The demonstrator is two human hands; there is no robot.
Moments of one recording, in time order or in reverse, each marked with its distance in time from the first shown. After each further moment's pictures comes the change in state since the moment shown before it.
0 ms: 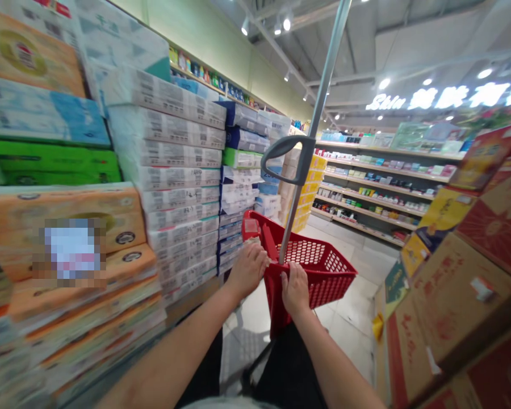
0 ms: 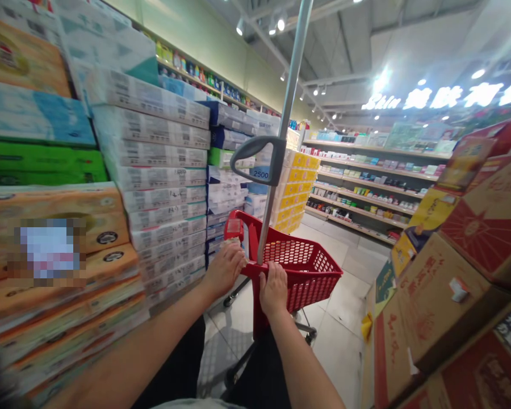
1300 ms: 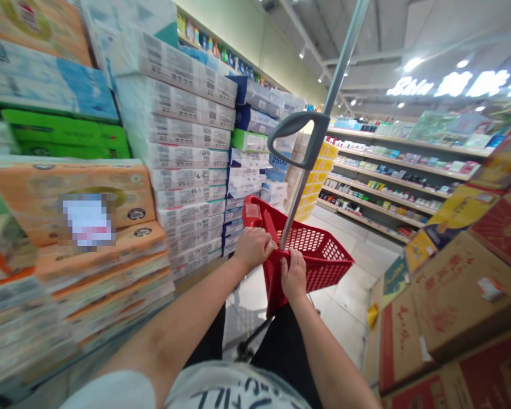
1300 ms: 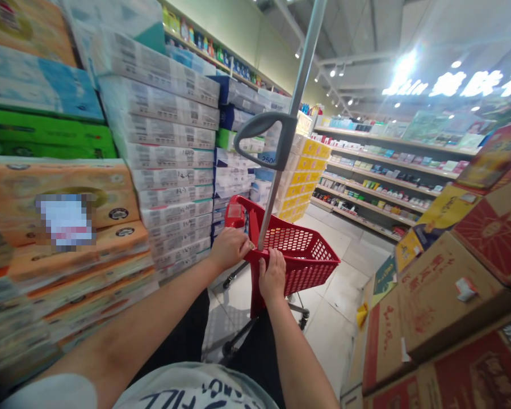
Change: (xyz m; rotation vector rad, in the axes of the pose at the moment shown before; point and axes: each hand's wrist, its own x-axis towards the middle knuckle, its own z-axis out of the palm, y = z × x) left_hand 0.007 0.005 -0.005 0.096 -0.083 -0.060; right_hand -0.005 -0.012 -0.002 0.119 0.008 0.005
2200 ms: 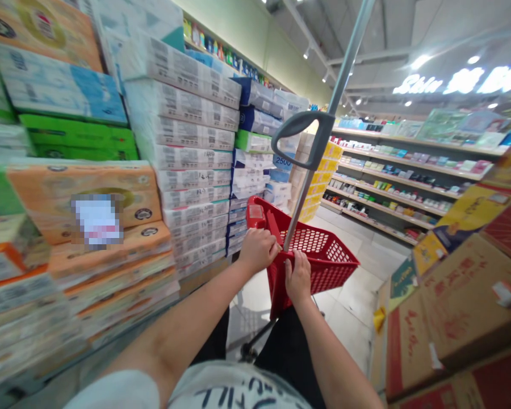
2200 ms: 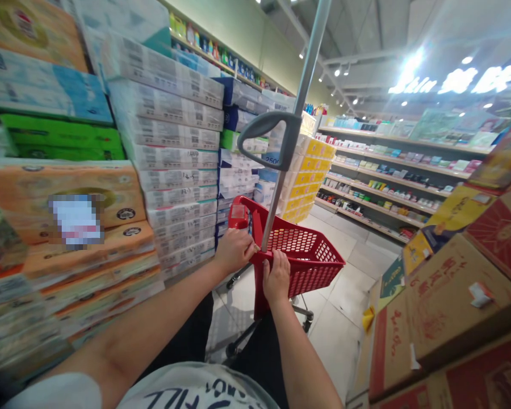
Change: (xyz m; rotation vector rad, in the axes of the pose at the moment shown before) left_hand 0.003 0.009 -0.006 0.011 -0.008 -0.029; right_hand 0.000 0.000 -0.003 0.004 0.007 -0.005
